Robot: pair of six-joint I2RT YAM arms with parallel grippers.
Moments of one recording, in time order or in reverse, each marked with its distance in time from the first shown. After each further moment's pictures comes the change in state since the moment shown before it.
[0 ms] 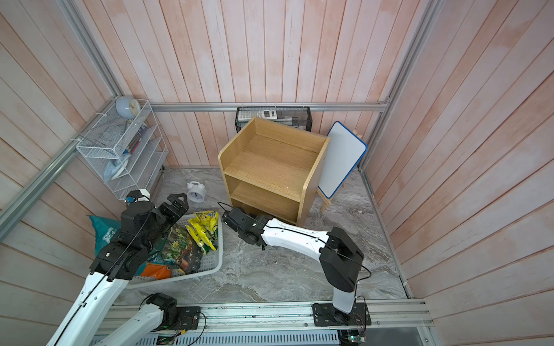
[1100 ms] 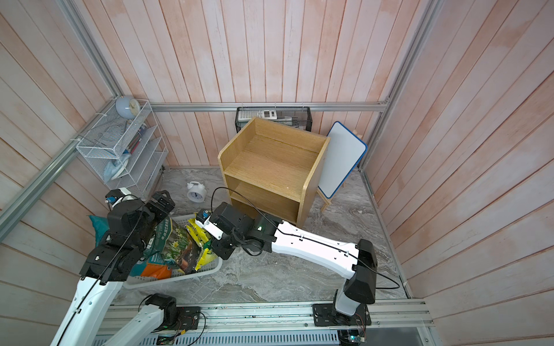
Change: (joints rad) left arm 0.139 -0.016 0.046 -0.033 -0.117 0.101; right arm 0.160 -0.080 0.254 -0.078 -0.573 0.334
